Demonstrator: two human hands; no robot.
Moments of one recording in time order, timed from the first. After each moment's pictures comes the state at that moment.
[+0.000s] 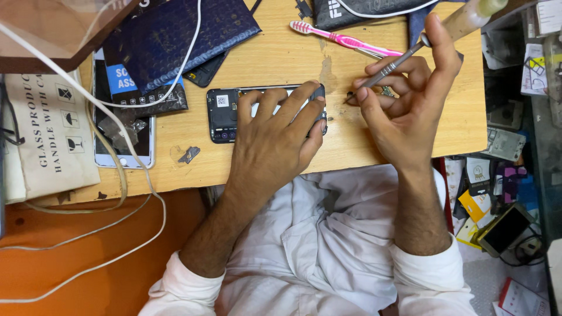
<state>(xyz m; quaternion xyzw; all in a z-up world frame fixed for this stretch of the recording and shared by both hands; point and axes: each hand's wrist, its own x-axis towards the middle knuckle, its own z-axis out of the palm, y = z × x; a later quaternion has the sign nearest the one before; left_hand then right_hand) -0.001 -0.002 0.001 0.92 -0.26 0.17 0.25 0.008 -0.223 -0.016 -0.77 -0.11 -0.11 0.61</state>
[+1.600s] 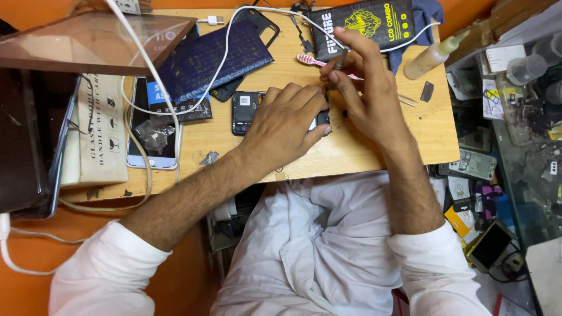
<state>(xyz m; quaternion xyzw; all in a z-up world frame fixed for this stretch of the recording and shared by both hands) 0.038 0.011 0.010 0.87 -0.37 0.12 0.30 0.060 -0.192 0.018 -0.82 -0.29 -0.13 0.49</state>
